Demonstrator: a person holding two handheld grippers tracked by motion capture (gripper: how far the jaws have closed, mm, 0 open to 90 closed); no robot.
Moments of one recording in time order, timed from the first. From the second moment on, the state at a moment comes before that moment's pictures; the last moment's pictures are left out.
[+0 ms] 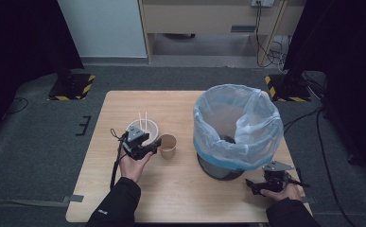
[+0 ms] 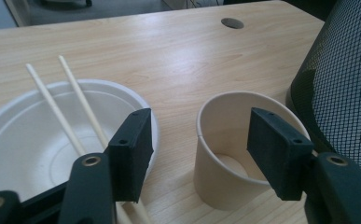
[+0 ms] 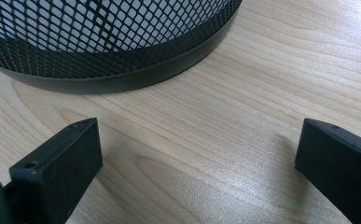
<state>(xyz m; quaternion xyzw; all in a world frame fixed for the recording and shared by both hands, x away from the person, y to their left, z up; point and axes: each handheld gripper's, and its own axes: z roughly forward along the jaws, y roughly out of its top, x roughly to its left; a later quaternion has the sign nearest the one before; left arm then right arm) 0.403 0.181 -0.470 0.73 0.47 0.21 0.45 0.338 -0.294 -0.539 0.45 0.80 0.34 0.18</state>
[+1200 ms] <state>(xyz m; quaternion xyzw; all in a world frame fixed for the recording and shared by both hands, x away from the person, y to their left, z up) 0.400 0.166 -0.460 0.74 0.47 0.16 0.46 0.338 -0.294 -0.539 0.45 0.81 0.34 0.18</state>
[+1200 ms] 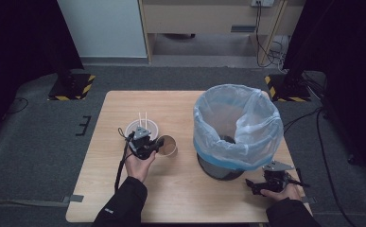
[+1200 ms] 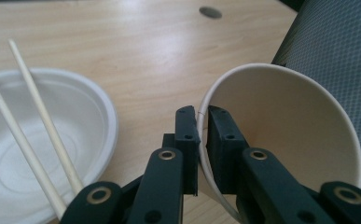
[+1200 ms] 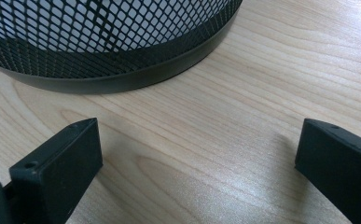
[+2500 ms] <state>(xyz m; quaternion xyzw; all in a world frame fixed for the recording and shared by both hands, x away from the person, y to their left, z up) 0.359 0.192 -0.318 0.62 0.38 0.24 0.64 0.338 -0.294 -0.539 0.45 0.81 0.34 0.18</state>
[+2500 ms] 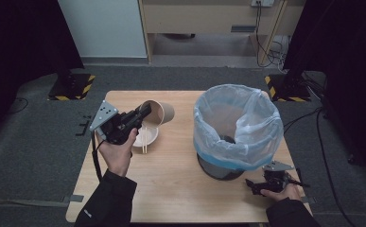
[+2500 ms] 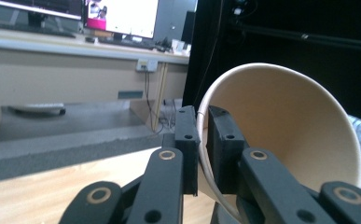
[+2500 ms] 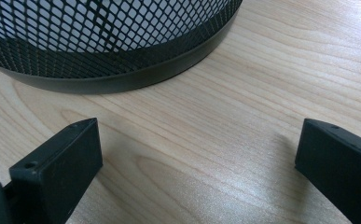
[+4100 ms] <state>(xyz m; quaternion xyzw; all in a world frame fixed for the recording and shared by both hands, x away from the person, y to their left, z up) 0.374 0.067 -0.270 0.63 0.28 0.21 0.69 0.338 -0.294 -0.539 0.45 0.80 0.34 0.18</state>
